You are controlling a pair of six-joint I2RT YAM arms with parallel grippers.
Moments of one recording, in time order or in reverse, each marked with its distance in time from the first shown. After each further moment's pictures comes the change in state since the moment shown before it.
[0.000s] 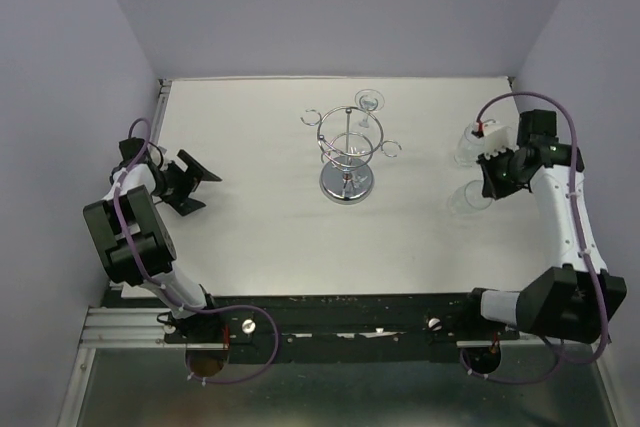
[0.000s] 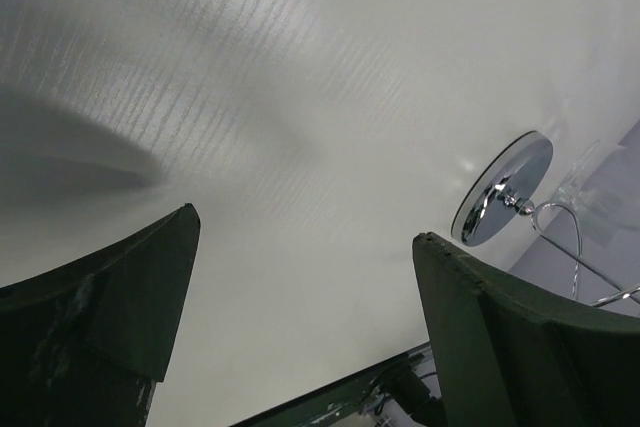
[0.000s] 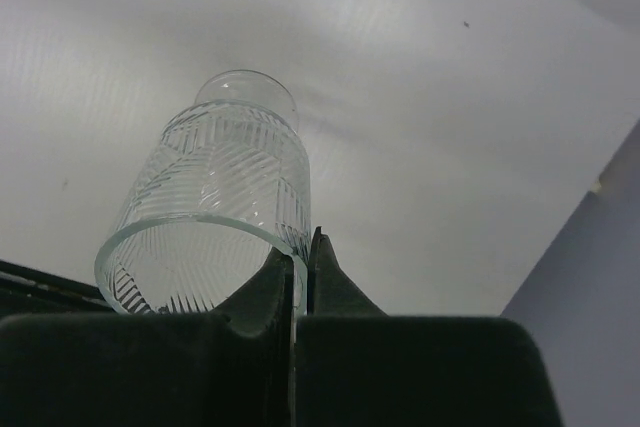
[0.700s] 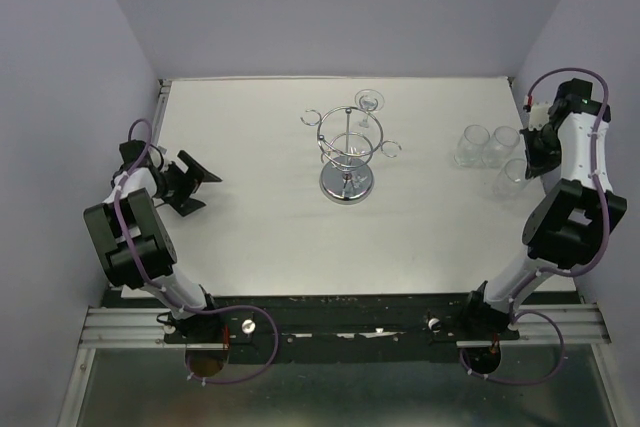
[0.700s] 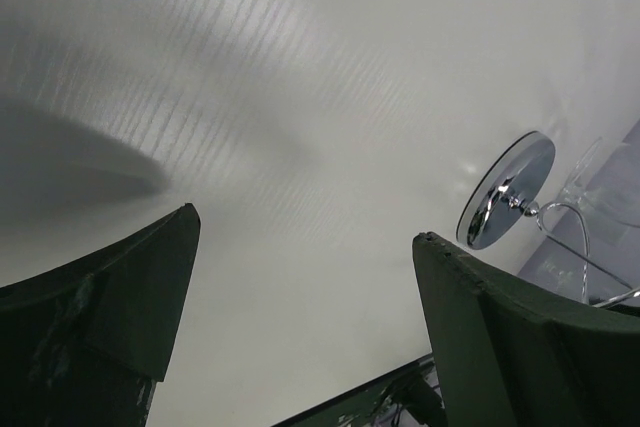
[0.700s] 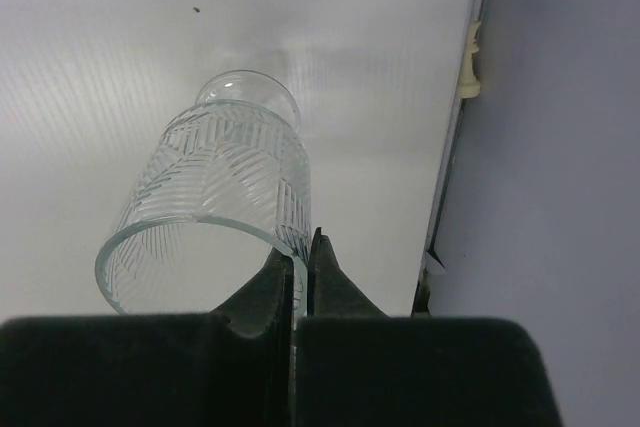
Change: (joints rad) left arm 0.000 -0.008 -0.016 0.051 0.004 0.011; right arm -0.265 0.503 0.437 -0.082 0.233 0.164
